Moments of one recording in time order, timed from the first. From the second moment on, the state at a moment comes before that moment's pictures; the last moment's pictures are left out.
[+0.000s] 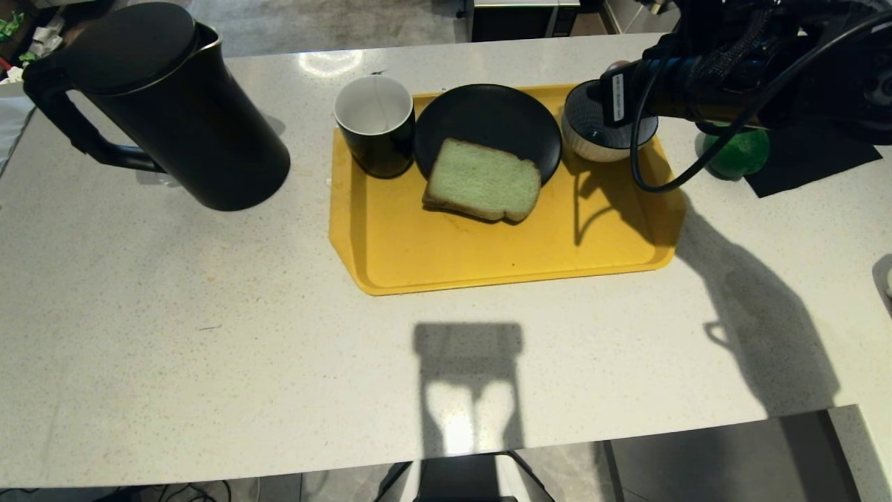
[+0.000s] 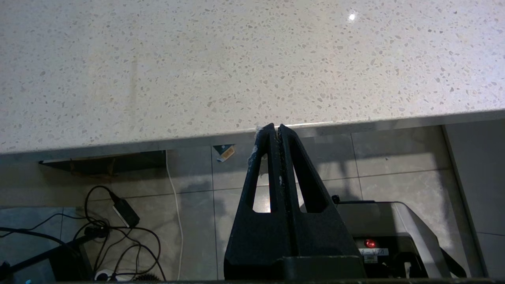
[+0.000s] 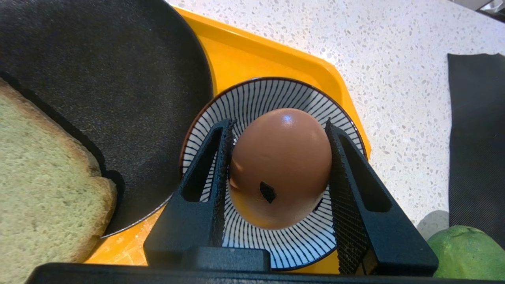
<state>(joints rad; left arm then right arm) 0.00 0.00 0.00 -0.05 0.00 -0.01 0.45 1.89 -1.97 0.10 -0.29 -0.28</state>
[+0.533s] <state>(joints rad) 0.00 0.00 0.00 -0.05 0.00 -0.01 0.44 1.92 -1.97 0.10 -0.28 -0.30</state>
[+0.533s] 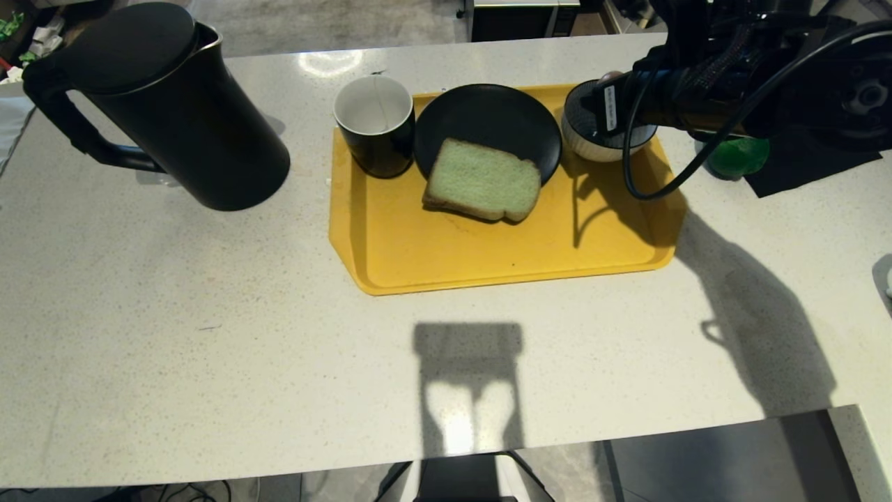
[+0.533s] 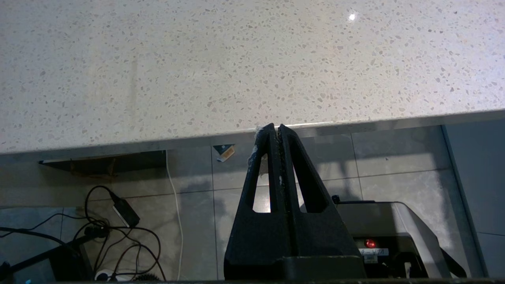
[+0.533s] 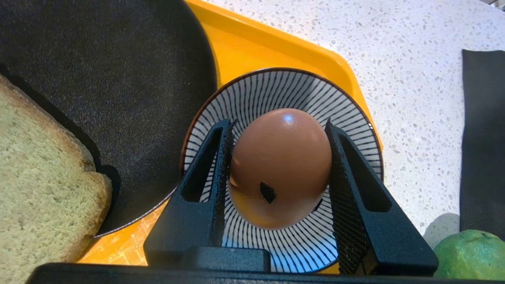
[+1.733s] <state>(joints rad) 0.00 0.00 0.00 -0.05 0.00 -0.01 0.42 1.96 -1.97 0.04 -0.28 -0.37</state>
